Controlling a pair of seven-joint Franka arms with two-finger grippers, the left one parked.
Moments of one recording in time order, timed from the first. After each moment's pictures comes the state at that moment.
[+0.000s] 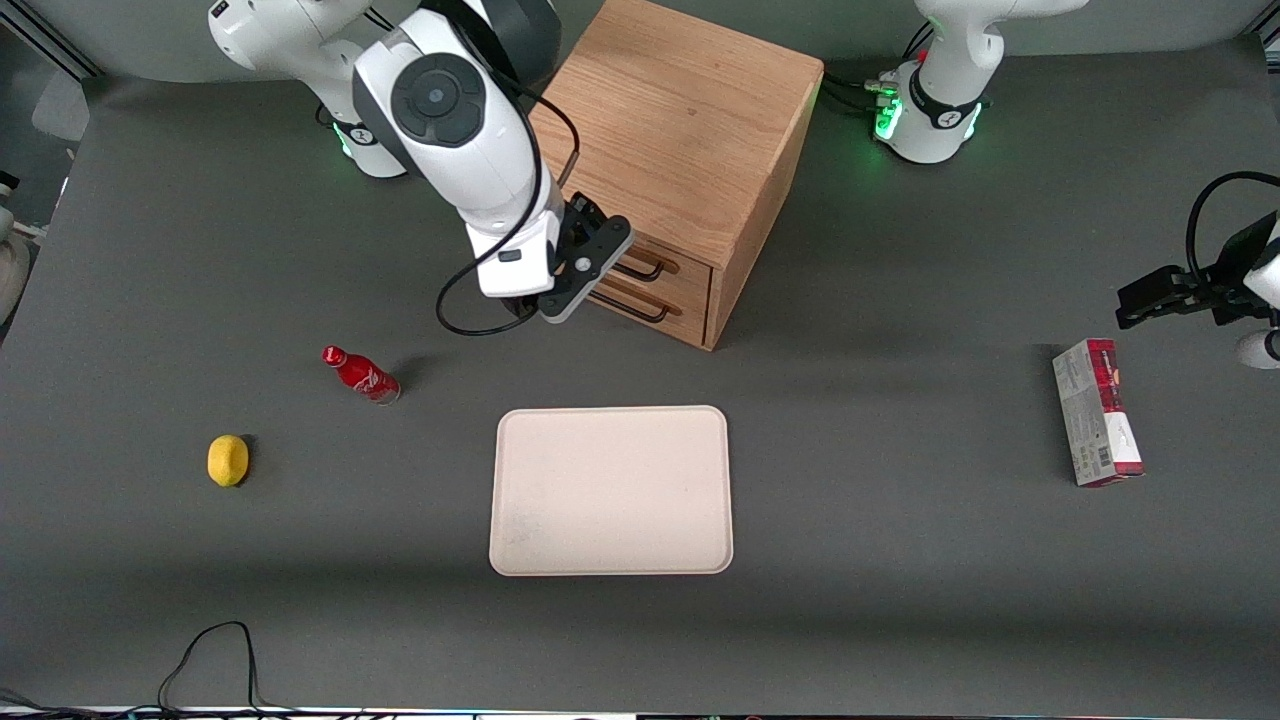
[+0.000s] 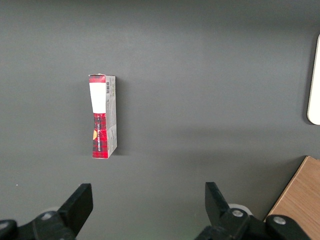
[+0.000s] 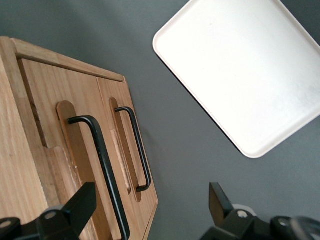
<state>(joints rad) 0.69 0.31 -0.02 -1.49 0.14 1.79 -0.22</state>
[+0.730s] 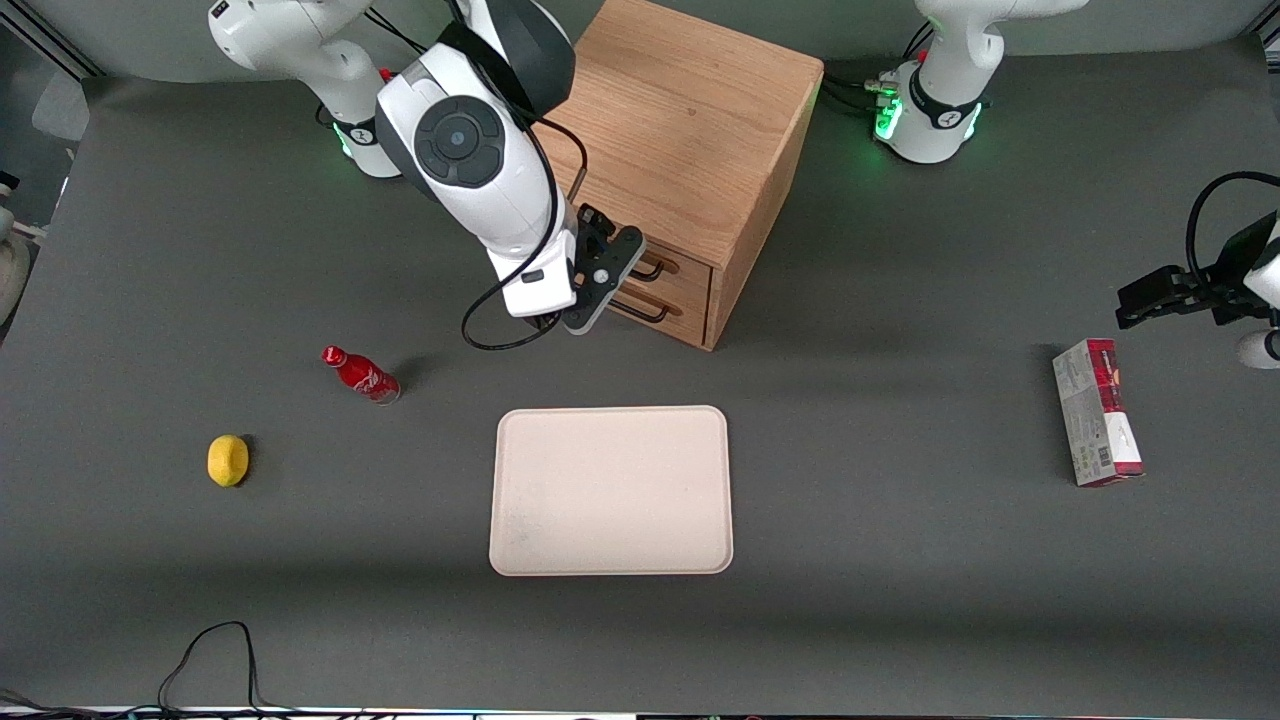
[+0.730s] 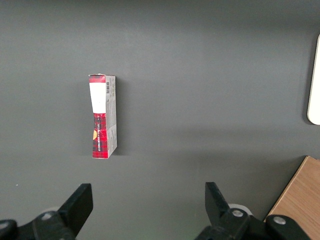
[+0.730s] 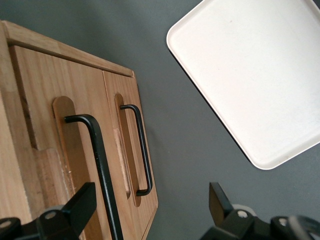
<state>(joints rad) 0.69 0.35 -0.02 -1.49 0.19 1.79 -0.30</state>
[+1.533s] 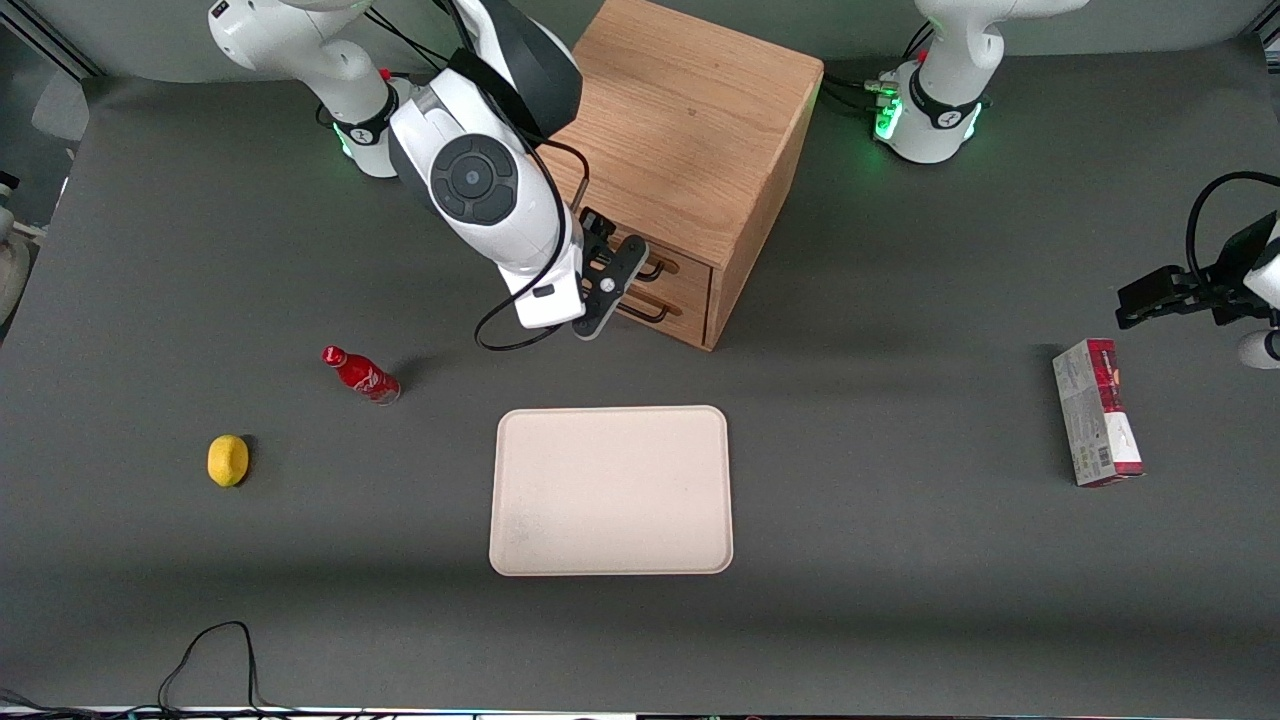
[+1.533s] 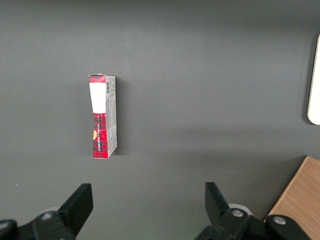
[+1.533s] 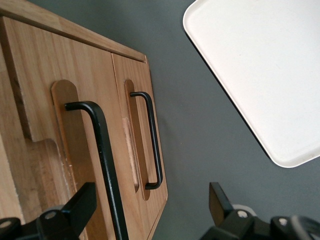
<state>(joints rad) 0.69 0.38 -0.03 -1.49 0.23 1.74 -0.35</state>
